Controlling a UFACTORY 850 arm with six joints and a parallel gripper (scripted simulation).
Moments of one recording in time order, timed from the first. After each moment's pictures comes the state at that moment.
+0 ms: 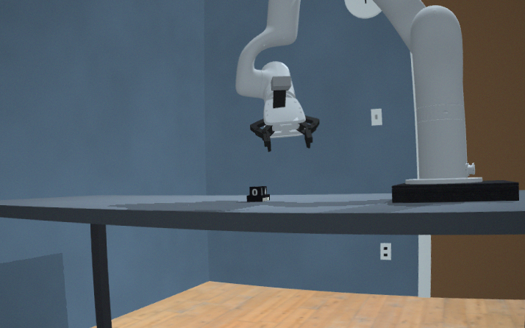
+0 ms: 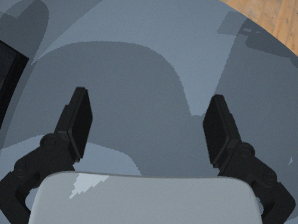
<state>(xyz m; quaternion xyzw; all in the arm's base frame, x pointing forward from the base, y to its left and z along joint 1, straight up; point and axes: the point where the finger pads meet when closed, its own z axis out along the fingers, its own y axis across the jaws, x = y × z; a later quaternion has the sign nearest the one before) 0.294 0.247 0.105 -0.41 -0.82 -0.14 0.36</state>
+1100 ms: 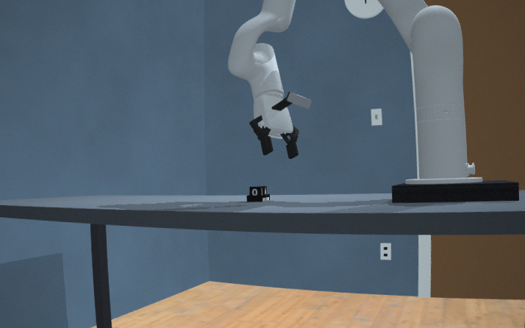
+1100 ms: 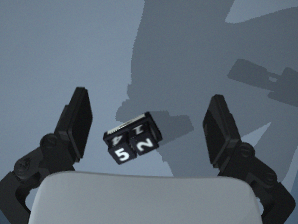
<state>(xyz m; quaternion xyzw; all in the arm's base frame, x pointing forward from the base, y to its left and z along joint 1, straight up) 0.372 0.167 0.091 -0.08 -0.98 -0.06 0.16</state>
